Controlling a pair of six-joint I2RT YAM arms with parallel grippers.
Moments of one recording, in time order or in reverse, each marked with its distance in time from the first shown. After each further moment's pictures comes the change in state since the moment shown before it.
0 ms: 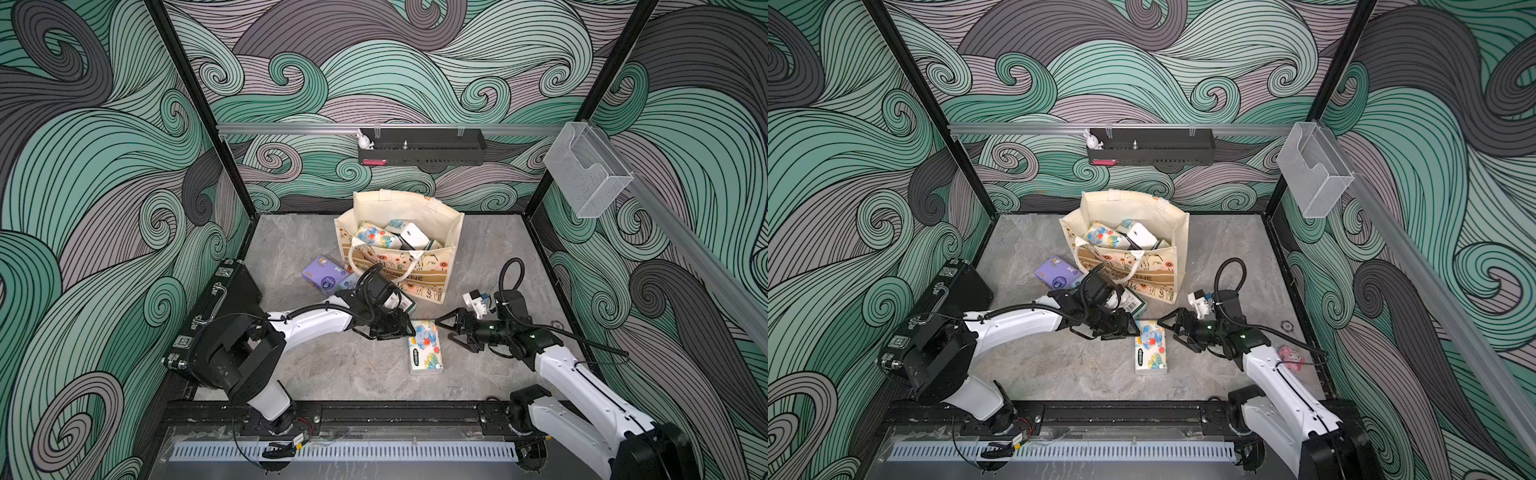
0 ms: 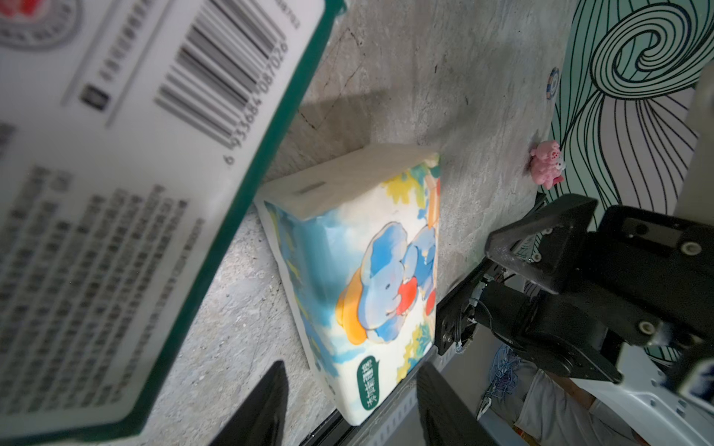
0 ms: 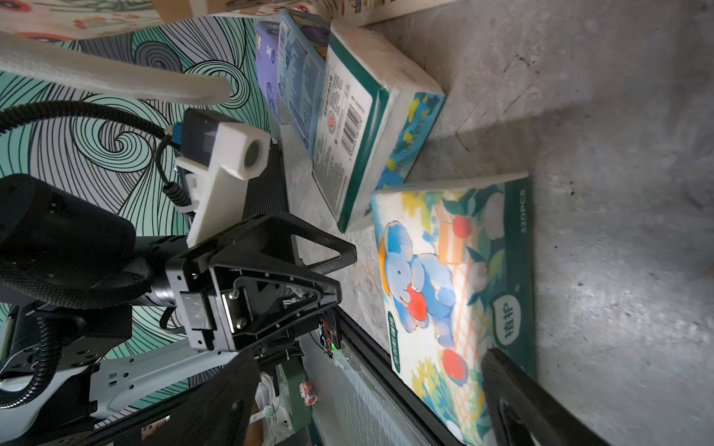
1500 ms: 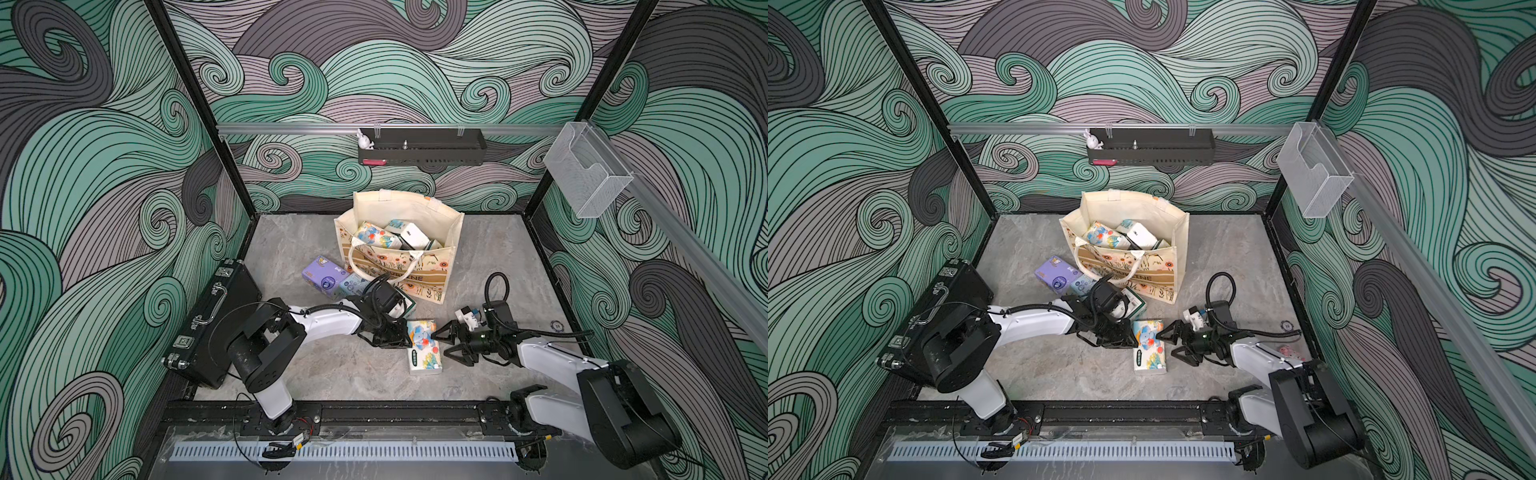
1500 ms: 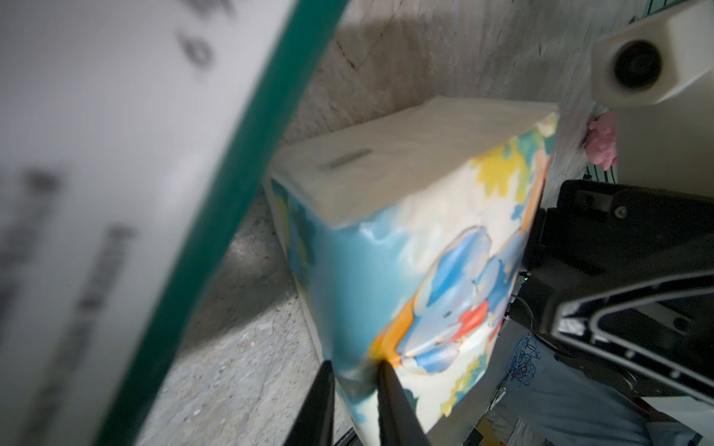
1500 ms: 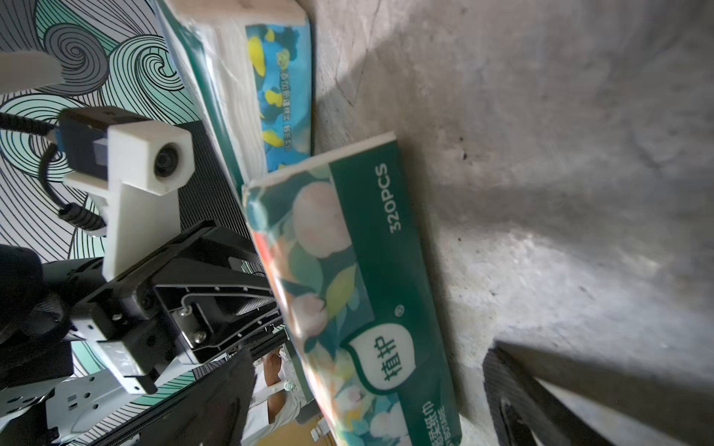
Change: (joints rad) left arm -0.039 0.102 -0.031 0.048 0.012 -0.002; right arm -0.010 0.315 -0.131 0.277 -0.089 -0.010
